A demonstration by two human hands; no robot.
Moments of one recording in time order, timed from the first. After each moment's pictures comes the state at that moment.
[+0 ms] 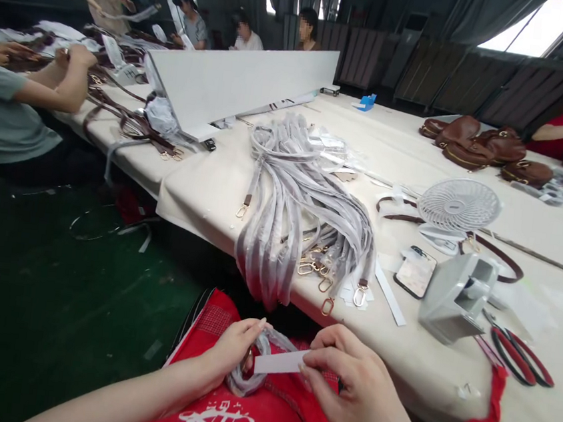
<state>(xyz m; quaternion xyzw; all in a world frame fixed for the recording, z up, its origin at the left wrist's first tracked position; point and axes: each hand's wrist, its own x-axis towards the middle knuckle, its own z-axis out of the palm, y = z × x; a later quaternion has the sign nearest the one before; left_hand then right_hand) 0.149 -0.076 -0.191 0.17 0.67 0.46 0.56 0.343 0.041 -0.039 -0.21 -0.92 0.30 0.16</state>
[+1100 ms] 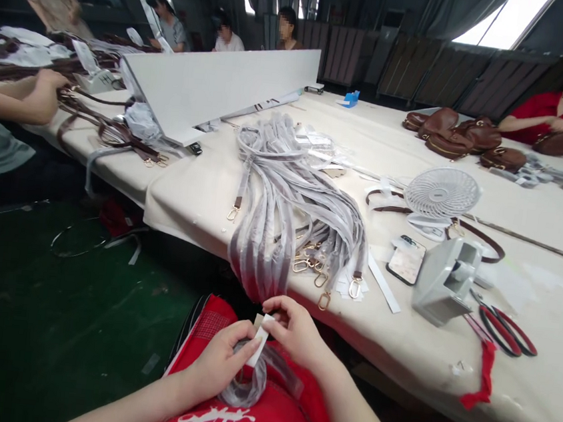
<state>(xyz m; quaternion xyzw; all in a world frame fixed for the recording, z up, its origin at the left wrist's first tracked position) 0.129 -0.091 -0.144 0.48 0.67 0.40 0.41 0.264 0.044 -0.145 -0.30 -0.66 0.67 0.13</state>
